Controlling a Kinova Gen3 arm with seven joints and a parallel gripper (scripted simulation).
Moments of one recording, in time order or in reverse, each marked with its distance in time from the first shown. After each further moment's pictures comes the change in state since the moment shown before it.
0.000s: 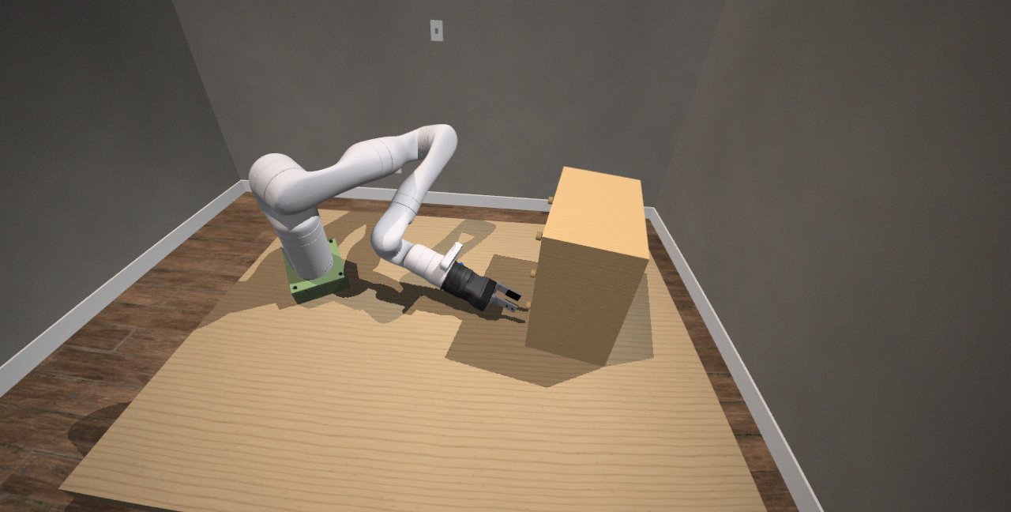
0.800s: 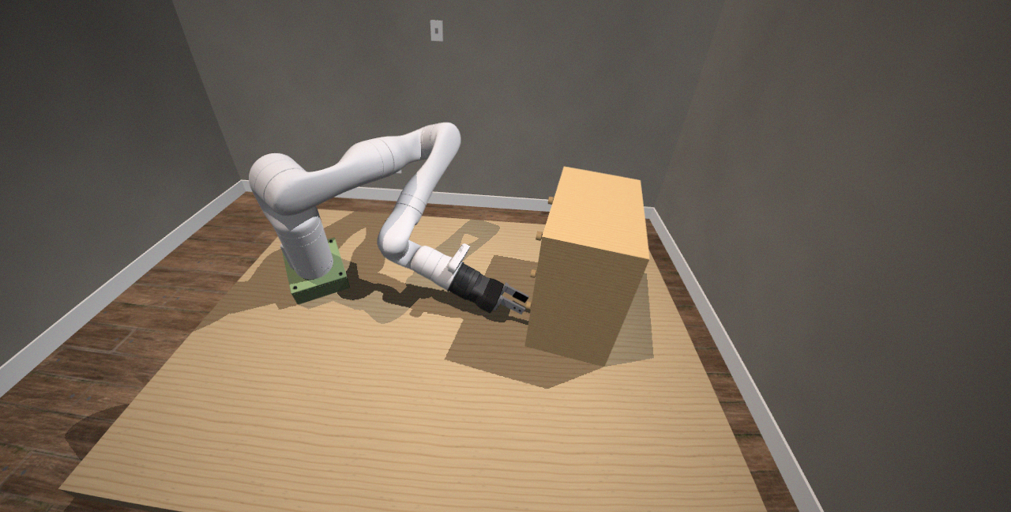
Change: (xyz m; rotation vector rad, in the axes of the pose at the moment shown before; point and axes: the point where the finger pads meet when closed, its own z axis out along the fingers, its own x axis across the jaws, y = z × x) arm -0.001 -0.006 0.017 -0.001 -0.002 -0.003
